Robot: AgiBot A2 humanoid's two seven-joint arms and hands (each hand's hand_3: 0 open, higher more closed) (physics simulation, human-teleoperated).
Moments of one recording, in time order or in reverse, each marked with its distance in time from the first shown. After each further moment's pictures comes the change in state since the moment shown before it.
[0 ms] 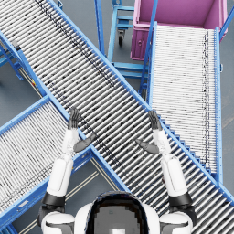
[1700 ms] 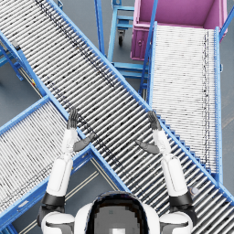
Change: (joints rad) left arm -0.002 -0.008 -0.010 -0.009 0.000 0.049 0.049; right arm 0.002 0.006 -0.013 0.010 0.000 0.048 -0.049
